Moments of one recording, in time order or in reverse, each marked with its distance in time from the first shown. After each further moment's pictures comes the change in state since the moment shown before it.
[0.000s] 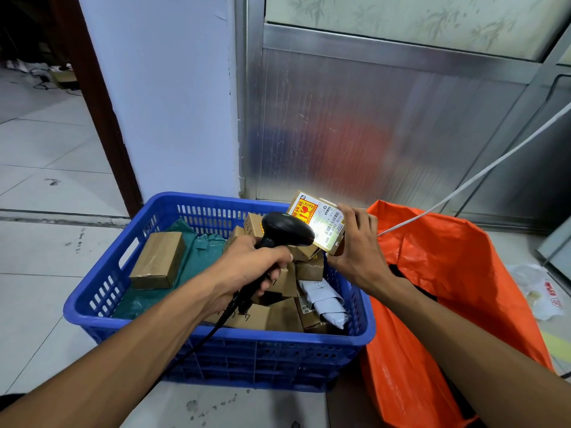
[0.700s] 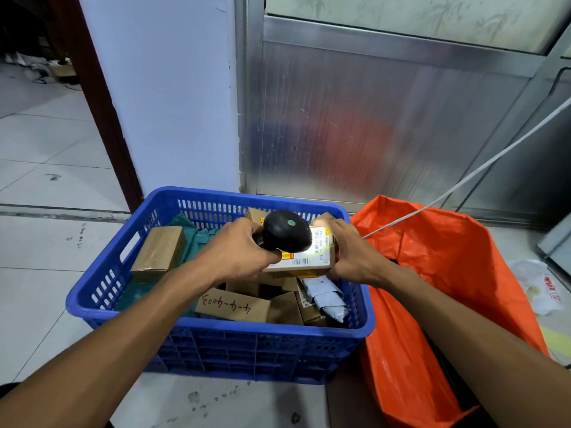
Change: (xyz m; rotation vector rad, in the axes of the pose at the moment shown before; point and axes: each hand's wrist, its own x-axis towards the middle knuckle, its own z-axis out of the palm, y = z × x) left_hand 0.002 0.006 -0.013 0.501 0.151 0.136; right_hand 0.007 0.012 0.008 0.187 -0.437 -0.089
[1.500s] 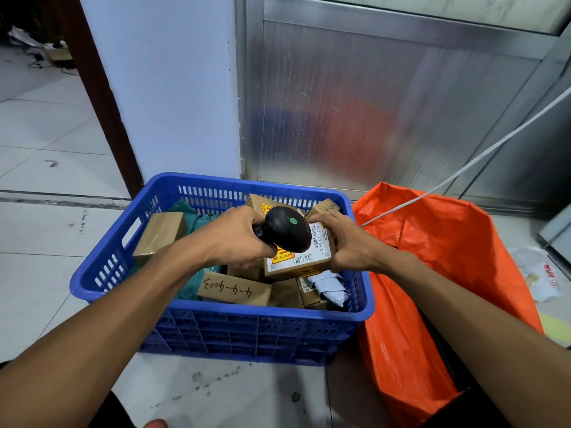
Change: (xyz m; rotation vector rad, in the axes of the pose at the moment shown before) left_hand -0.006 0.001 -0.009 0.132 -0.147 0.012; right_hand -0.006 -0.005 -0.002 0.038 -0.204 0.122
